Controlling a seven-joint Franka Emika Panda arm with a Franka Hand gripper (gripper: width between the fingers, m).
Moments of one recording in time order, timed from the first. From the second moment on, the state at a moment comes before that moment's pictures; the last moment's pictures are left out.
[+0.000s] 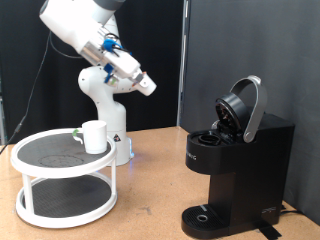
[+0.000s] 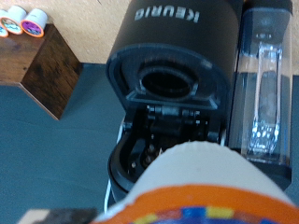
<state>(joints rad) 0.16 -0.40 -0.49 -2.35 0.77 1.94 1.84</state>
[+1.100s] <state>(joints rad) 0.24 -0.27 -0.34 -2.20 0.80 1.97 1.98</state>
